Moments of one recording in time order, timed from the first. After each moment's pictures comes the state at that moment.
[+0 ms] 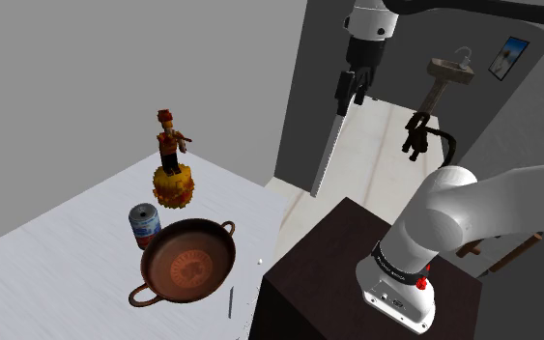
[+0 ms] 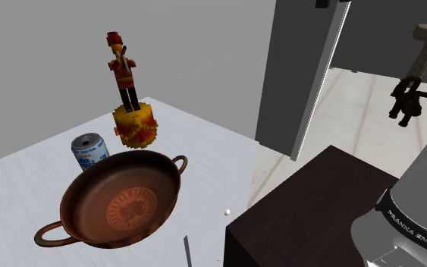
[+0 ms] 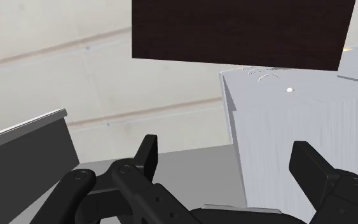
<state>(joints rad) 0.00 -0.80 -0.01 -2.36 -0.08 1.49 -0.05</state>
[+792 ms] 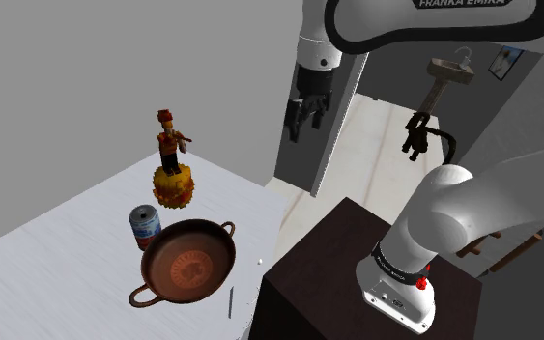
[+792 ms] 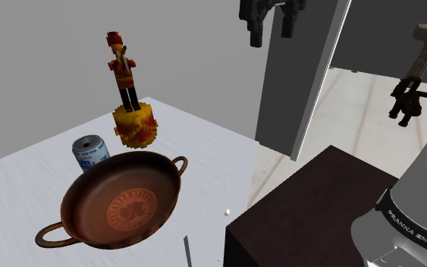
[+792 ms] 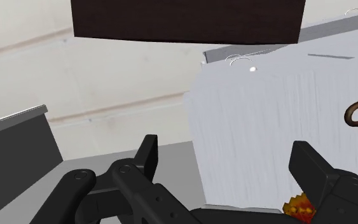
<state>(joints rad) 0.06 -0.66 0.17 -2.41 0.06 1.70 0.17</state>
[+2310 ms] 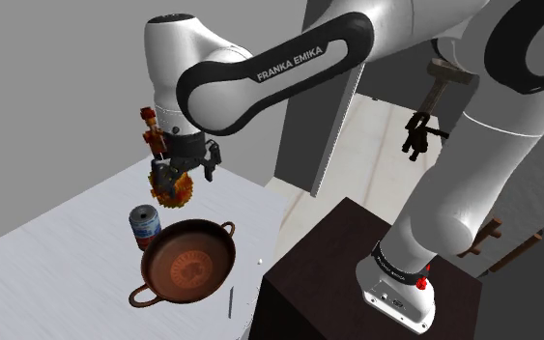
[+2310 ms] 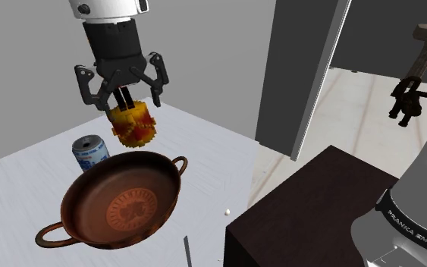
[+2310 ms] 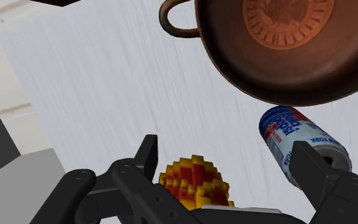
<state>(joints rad) 0.14 0.07 0.52 -2.04 -0.05 2.08 0.71</state>
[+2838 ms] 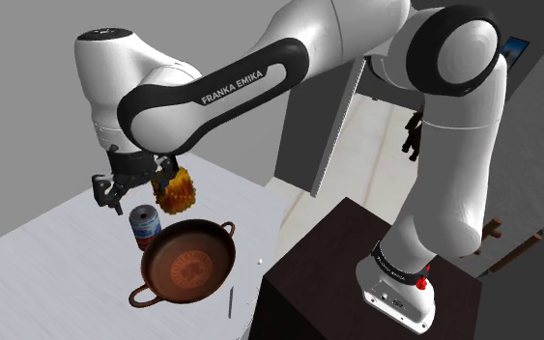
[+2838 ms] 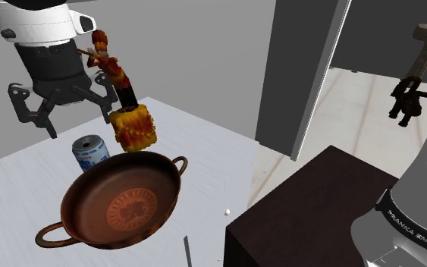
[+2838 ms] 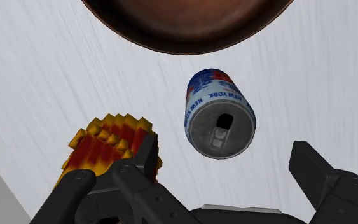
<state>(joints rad) 0.27 0.38 0.52 -1.74 -0.22 2.11 0.89</state>
